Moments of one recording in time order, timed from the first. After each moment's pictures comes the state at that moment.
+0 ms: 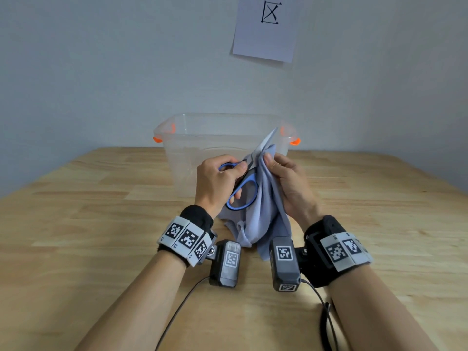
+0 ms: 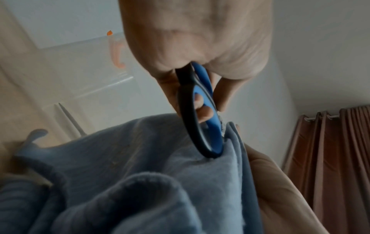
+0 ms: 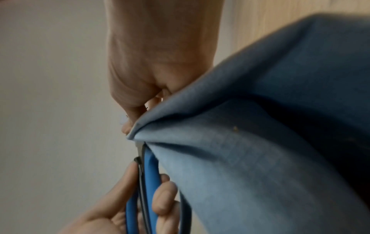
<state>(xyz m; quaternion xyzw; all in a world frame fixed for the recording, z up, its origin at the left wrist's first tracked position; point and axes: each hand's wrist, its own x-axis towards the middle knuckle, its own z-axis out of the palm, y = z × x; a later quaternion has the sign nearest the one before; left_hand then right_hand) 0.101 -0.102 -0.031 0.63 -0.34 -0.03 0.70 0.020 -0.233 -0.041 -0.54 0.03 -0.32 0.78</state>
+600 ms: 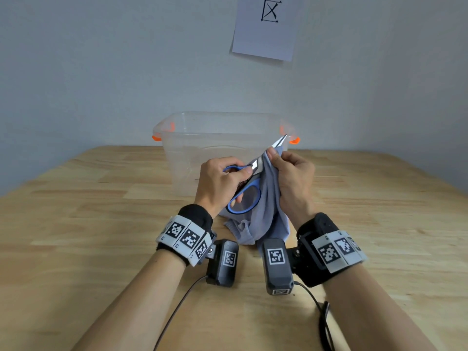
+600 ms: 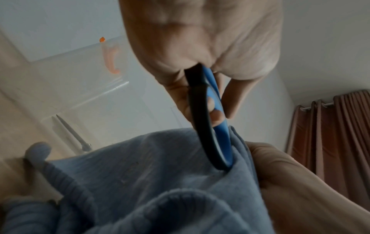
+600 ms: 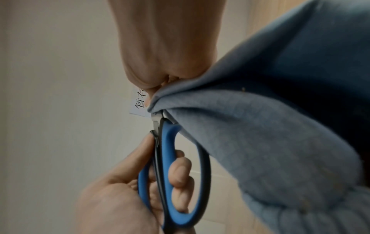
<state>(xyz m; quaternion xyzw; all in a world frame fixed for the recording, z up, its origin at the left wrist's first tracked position) 0.097 -0.098 -0.030 0.65 -0.38 -0.05 0.65 0.029 -0.230 -0.040 -0.54 0.15 -0.48 0.68</state>
